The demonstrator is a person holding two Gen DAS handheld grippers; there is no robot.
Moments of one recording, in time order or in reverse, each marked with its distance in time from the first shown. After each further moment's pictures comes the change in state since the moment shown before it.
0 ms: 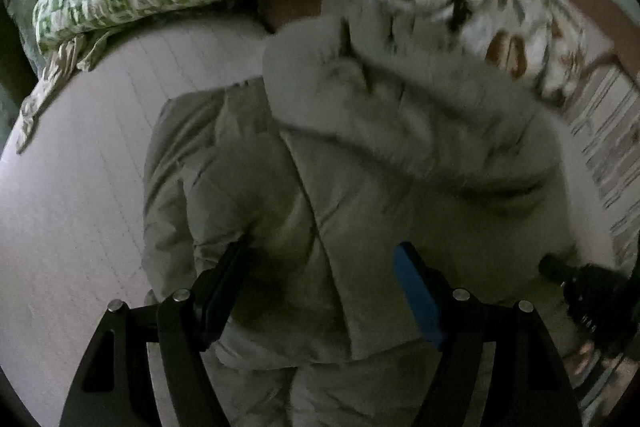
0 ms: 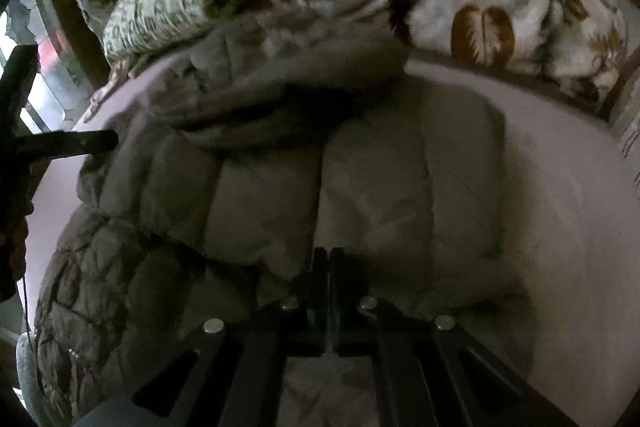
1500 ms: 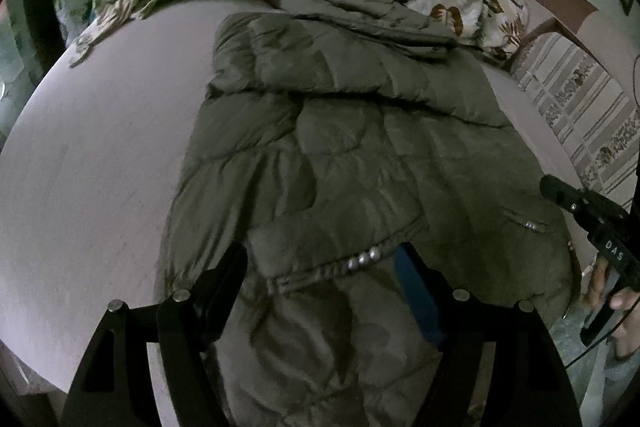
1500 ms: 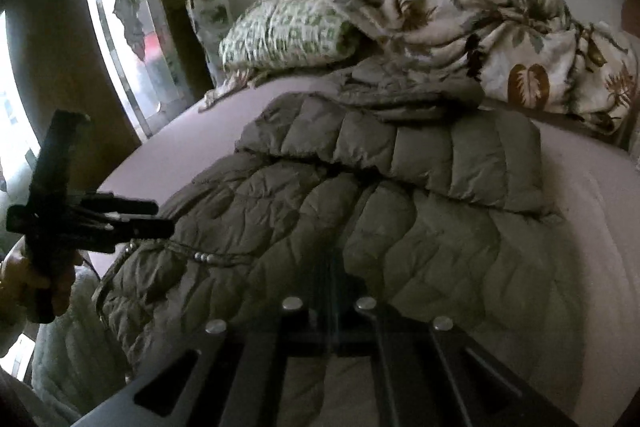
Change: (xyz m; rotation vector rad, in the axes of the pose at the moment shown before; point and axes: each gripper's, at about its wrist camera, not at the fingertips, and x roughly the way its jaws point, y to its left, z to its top) left arm -0.122 0.018 -0.205 -0.007 -0.056 -0.093; right arm -0.131 0.100 -0.134 -0.131 -0.252 0.182
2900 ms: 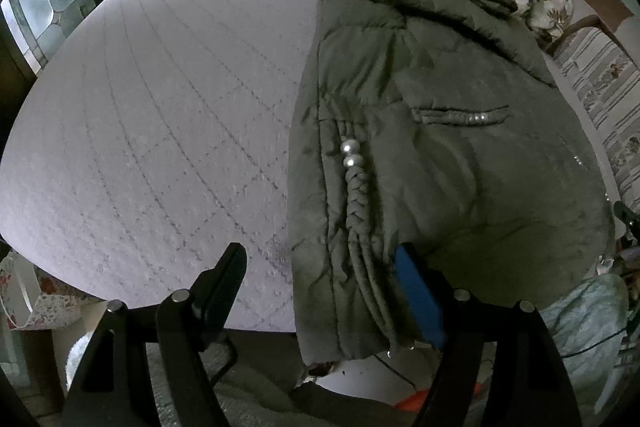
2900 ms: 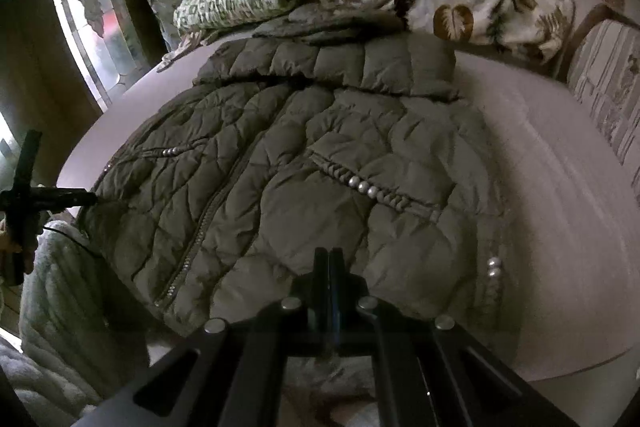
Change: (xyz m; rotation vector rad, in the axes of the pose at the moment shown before) left arm -0.023 0.076 -0.098 -0.103 0.113 0.115; right arm -0.075 -0.022 -0.095 0.069 0.154 -0.167
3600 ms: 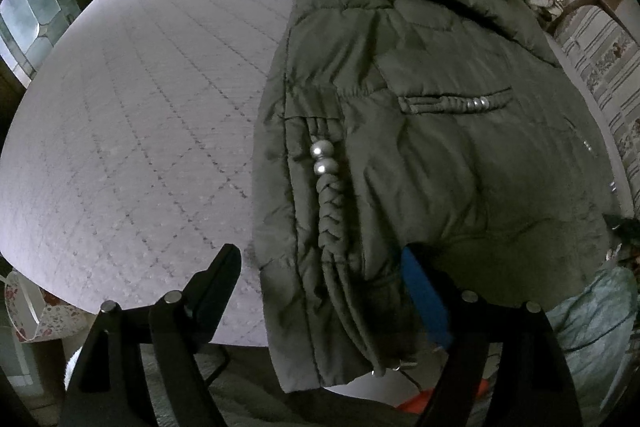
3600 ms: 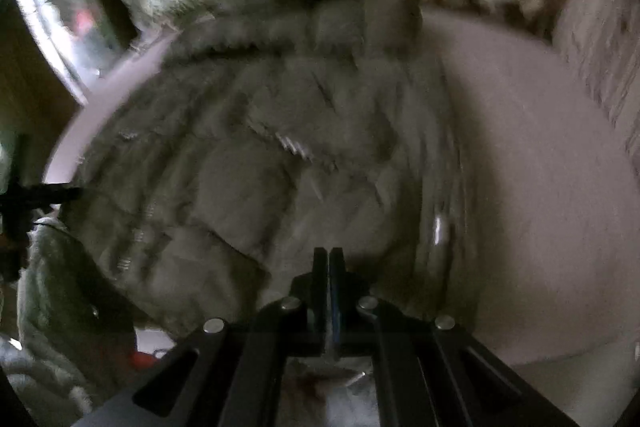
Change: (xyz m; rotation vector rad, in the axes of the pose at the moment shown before) left arm 0.023 -0.022 0.017 0.047 0.052 0.014; right arm 0.053 -0.068 -0.021 0.108 0.327 -0.053
